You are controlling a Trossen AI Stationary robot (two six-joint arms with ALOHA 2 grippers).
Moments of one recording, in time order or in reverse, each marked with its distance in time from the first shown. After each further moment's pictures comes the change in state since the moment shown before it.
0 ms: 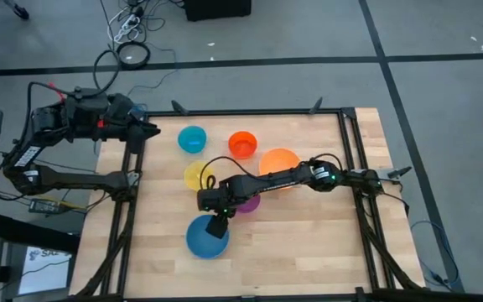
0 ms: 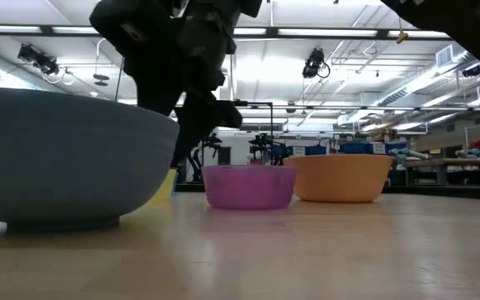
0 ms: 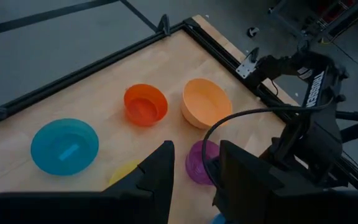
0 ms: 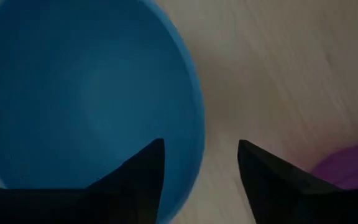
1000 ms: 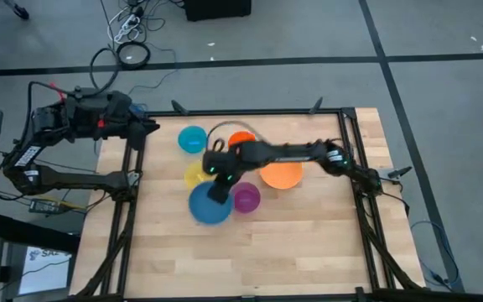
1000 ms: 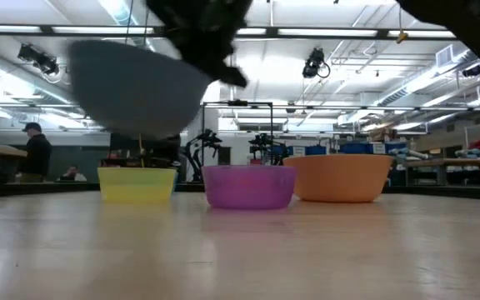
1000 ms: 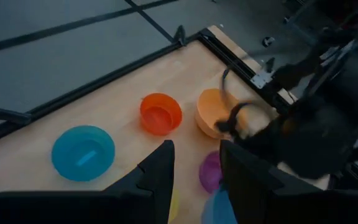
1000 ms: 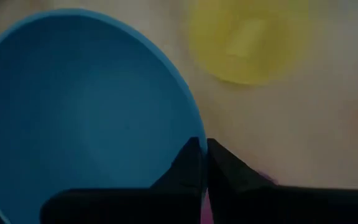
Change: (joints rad) left arm 0.000 0.003 0.000 0.009 -0.084 0.000; right arm -0.146 -0.180 0.000 -0.104 0.135 -0.123
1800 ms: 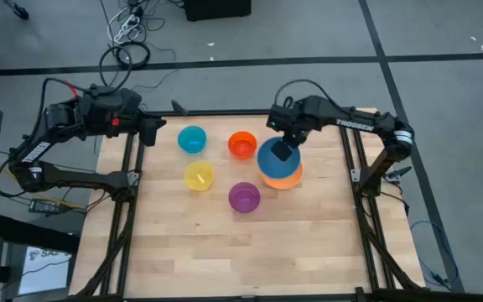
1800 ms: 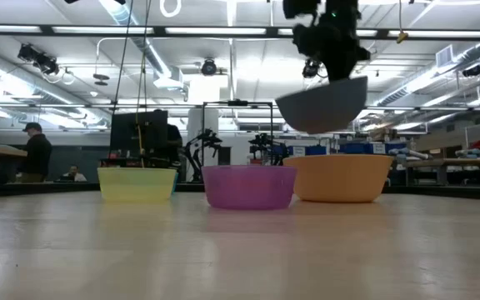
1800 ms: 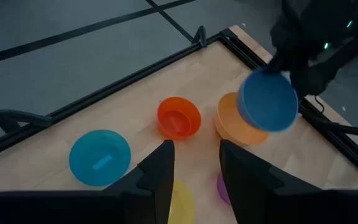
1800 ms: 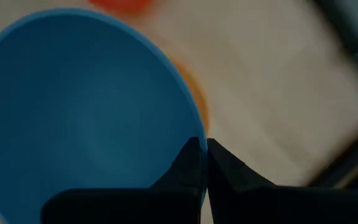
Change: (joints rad) left arm 0.000 0.063 0.000 0.018 -0.077 0.003; right arm -0.286 -0.638 -0.688 -0.253 0.178 -0.007
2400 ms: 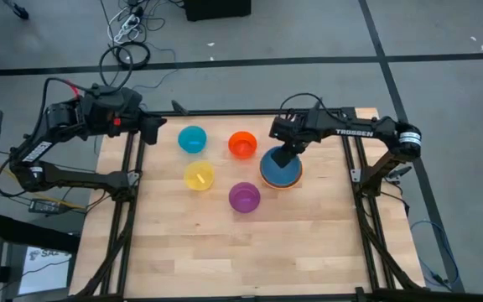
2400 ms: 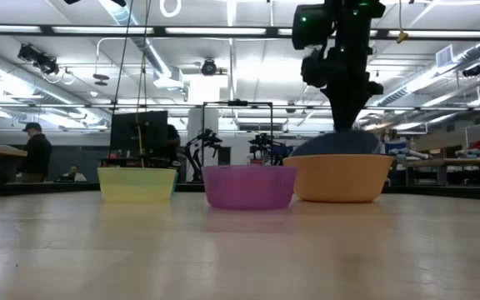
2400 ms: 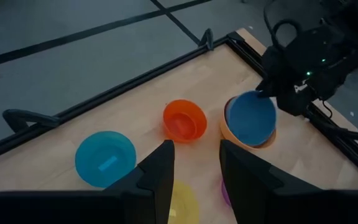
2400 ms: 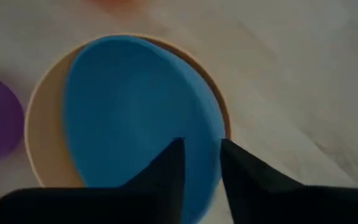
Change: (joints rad) left arm 0.000 0.007 0.000 0.000 -0.028 -0.010; right arm -0.014 -0.069 -0.319 0.287 -0.008 0.082
